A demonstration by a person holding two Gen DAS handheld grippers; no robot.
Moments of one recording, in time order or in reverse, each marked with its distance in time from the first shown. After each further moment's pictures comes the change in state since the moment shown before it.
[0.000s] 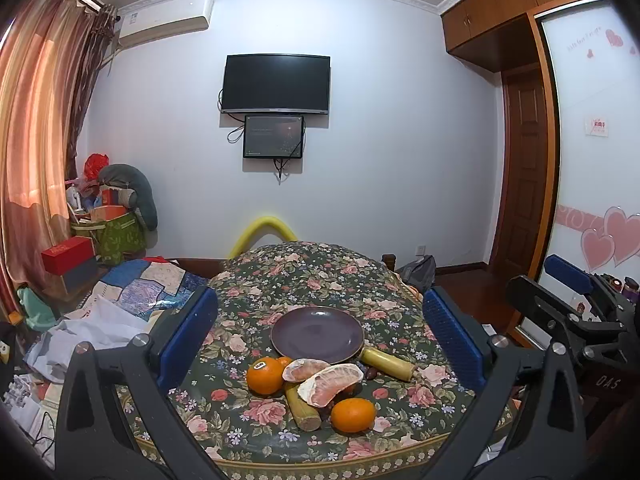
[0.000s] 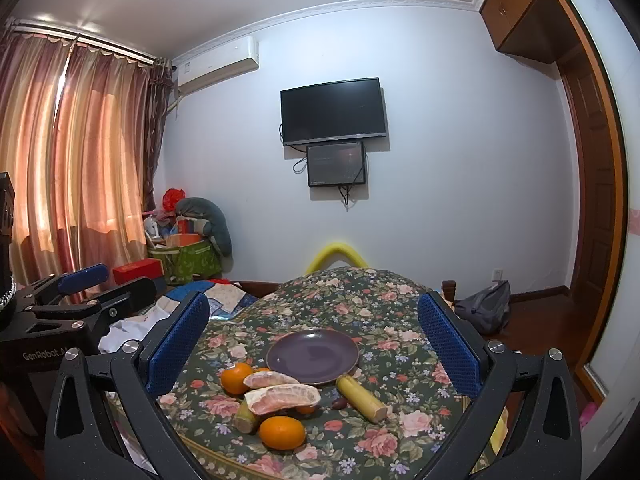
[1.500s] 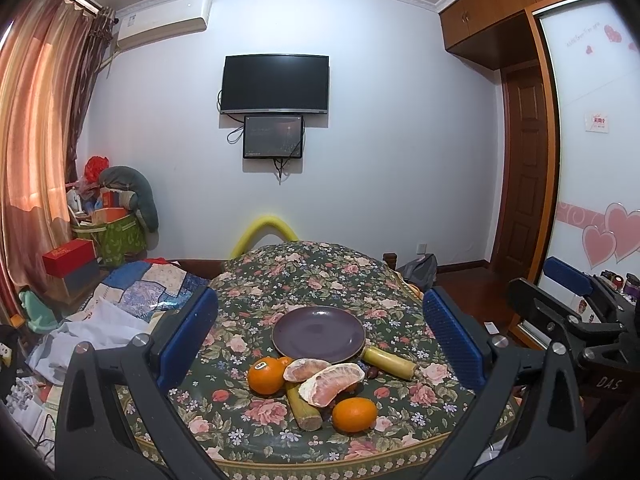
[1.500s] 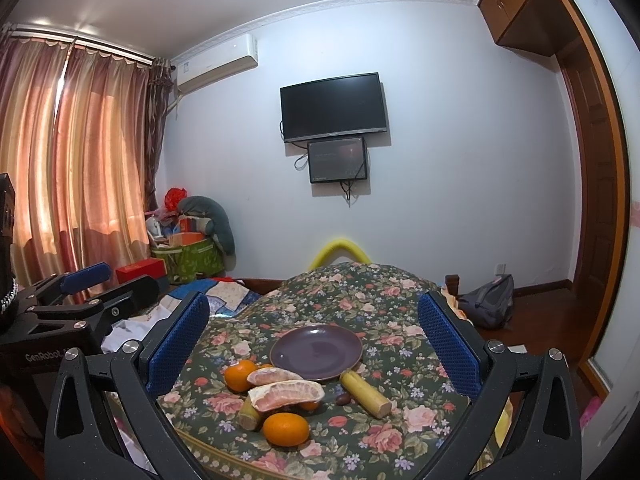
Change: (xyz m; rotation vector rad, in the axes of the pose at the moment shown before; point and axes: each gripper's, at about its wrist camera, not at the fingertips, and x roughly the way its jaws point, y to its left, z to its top) left arm 0.001 -0.003 0.001 0.015 0.005 0.004; right arm 0.001 0.000 -0.001 0.018 0.015 0.009
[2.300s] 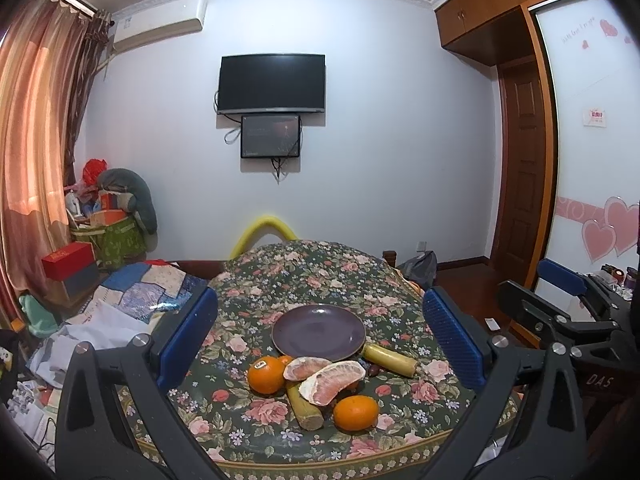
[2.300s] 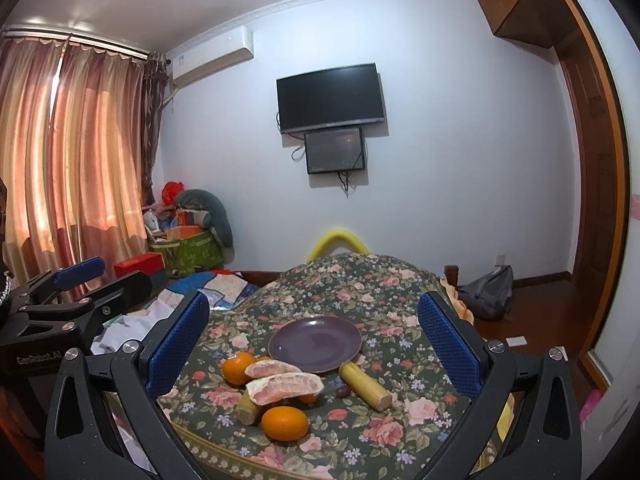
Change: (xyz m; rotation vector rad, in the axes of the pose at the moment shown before) left arm 0.007 -0.004 -0.007 0.016 0.012 -0.008; right arm 0.009 -0.005 -0.004 0.014 0.042 -0.007
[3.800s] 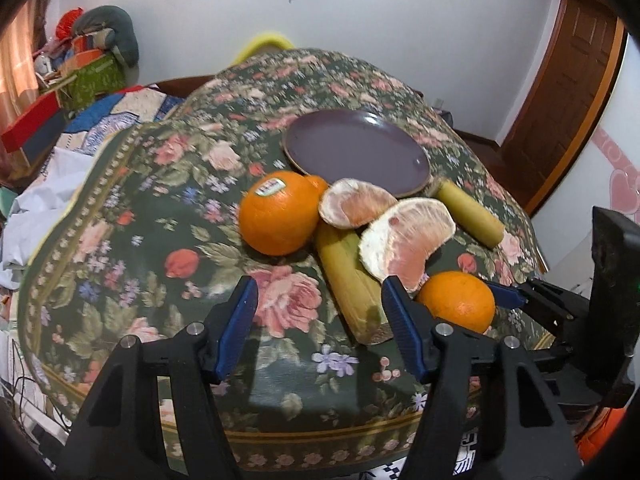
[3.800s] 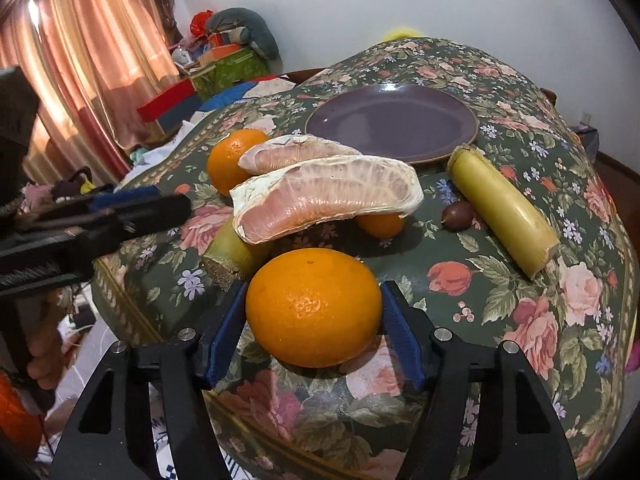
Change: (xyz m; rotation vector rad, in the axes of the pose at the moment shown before) left arm 0.179 0.069 -0.140 -0.136 0.635 -0.053; right arm 0.170 0.005 -0.149 0.017 0.693 0.258
